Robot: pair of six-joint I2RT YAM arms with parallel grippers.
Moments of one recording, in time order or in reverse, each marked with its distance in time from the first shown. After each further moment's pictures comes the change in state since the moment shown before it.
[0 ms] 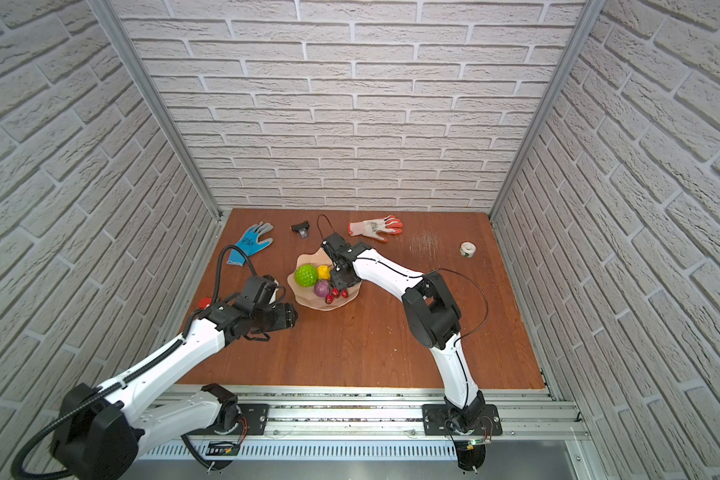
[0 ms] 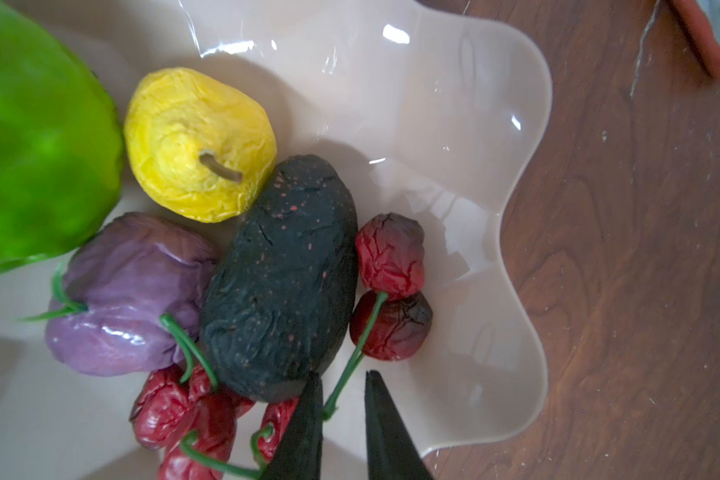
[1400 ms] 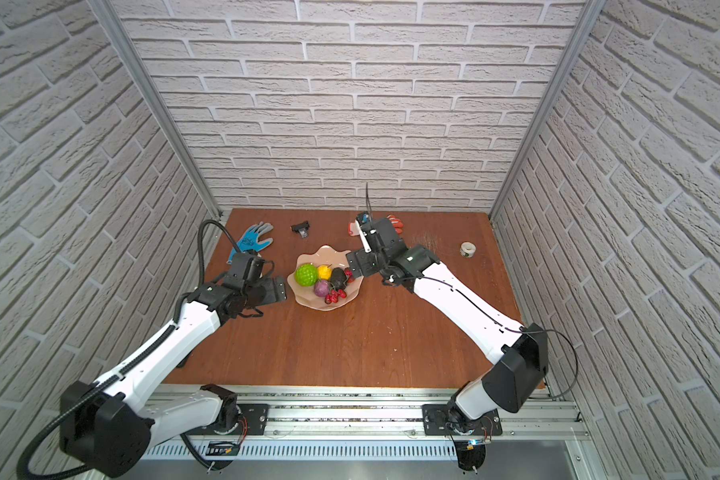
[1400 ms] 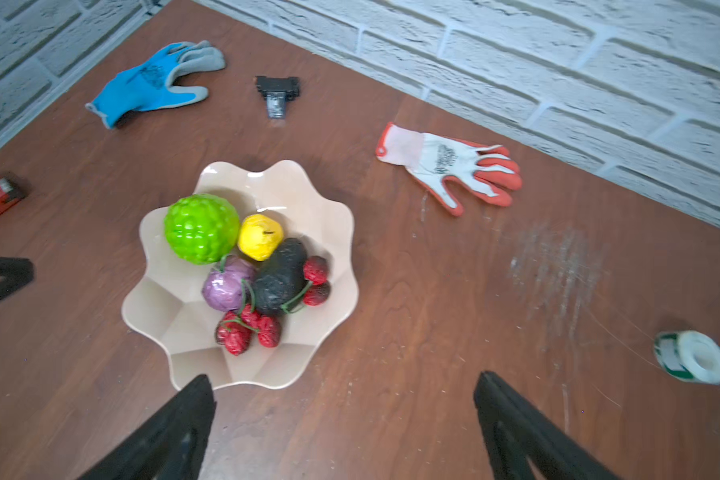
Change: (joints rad) left arm 0.153 0.075 0.200 -0.007 -0.185 0.130; right arm -0.111 -0.671 -0.341 0.164 0.032 -0.101
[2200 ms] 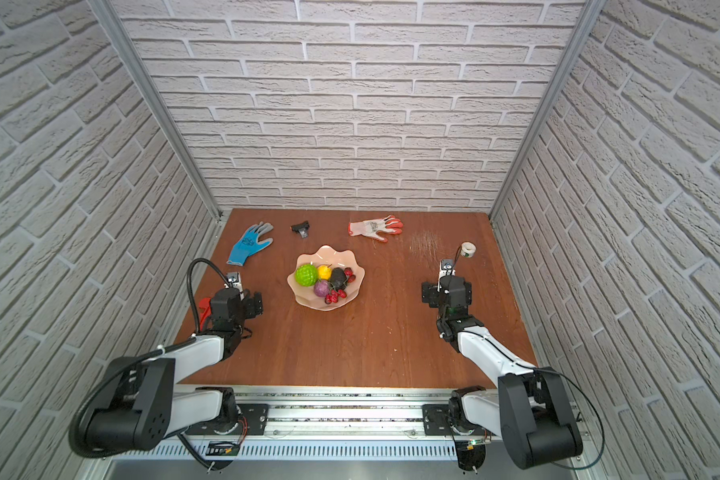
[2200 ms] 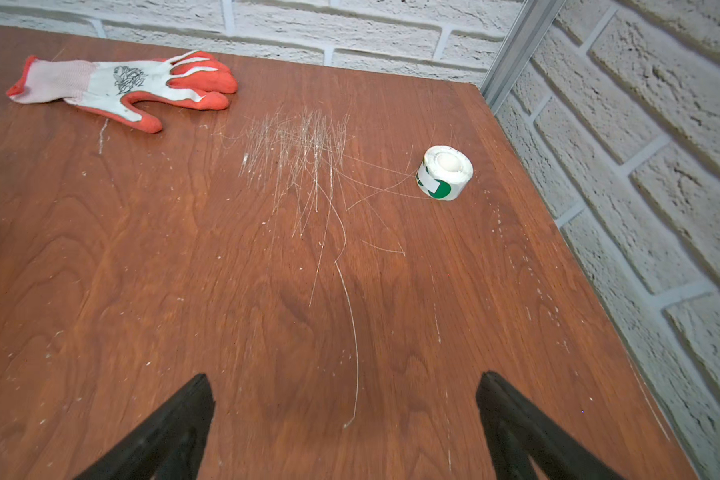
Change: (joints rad) left arm 0.274 0.135 -0.626 1.163 -0.140 0.460; right arm -0.461 -0.238 -0.995 0.957 0.077 -0.120
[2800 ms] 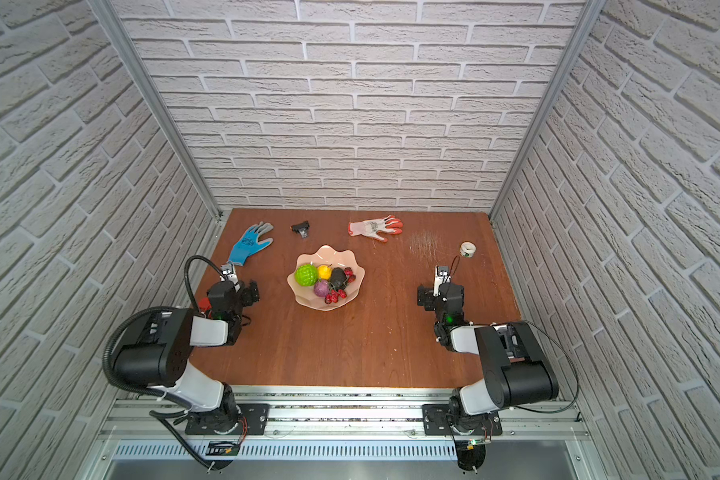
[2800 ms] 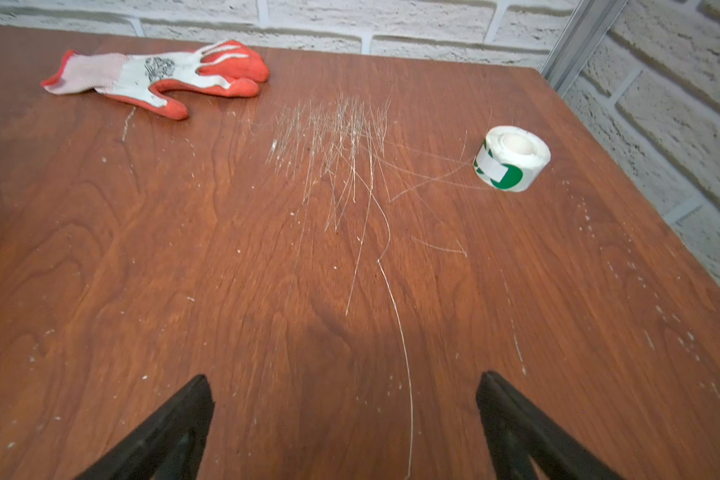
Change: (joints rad) left arm 0.096 0.281 0.062 0.321 0.073 0.011; right arm -0.032 0.240 -0.096 0.399 -0.129 0.001
